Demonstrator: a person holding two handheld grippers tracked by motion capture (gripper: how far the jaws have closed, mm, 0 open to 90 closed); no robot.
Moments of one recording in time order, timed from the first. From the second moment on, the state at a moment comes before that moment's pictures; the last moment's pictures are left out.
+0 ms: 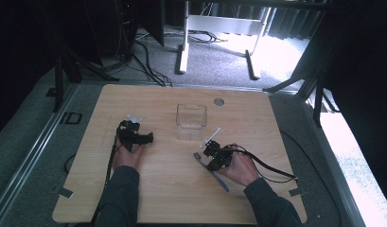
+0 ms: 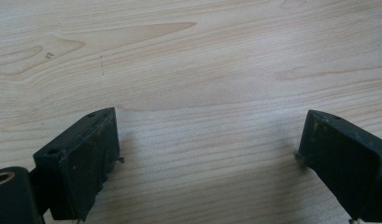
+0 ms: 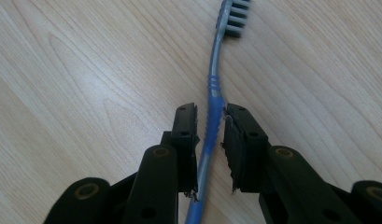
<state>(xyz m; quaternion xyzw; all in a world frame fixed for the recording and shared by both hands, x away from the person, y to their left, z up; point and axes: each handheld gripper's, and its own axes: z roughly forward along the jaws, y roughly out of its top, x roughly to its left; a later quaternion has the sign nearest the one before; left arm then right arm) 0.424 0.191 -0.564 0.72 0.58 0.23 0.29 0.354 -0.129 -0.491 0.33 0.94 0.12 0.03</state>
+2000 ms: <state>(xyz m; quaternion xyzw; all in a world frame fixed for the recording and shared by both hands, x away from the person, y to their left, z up) 0.424 0.191 -0.564 0.72 0.58 0.23 0.29 0.368 -0.118 -0.517 0.32 0.95 0.06 0.01</state>
